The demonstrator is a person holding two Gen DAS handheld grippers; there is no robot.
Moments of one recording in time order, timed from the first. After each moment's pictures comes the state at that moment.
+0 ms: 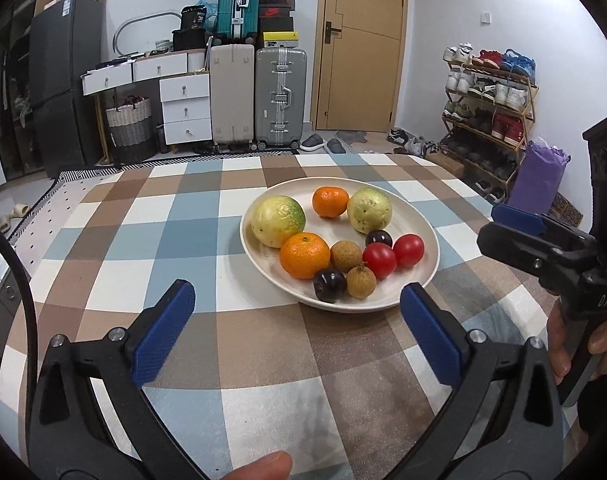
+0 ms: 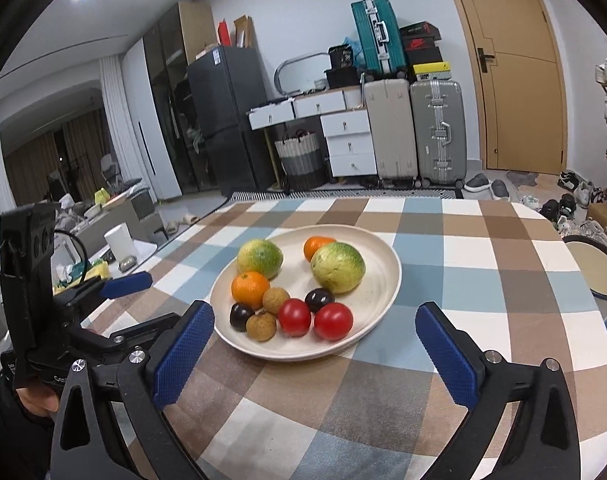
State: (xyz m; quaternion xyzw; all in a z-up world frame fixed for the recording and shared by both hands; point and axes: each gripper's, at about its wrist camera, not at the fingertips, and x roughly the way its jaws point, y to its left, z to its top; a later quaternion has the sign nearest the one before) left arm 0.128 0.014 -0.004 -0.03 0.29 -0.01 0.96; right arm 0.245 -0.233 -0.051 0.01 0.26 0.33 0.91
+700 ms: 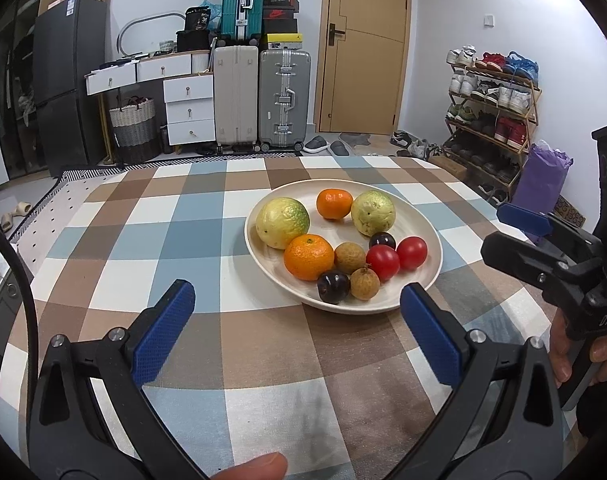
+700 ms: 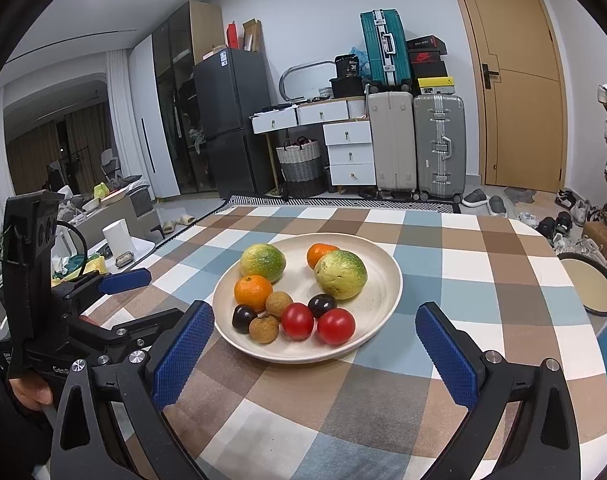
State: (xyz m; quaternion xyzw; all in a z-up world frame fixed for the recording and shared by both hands) left arm 0.126 0.015 -0.001 -0.03 0.29 -0.01 0.96; right arm 0.234 -0.227 -0.047 -0.02 0.24 0.33 0.91
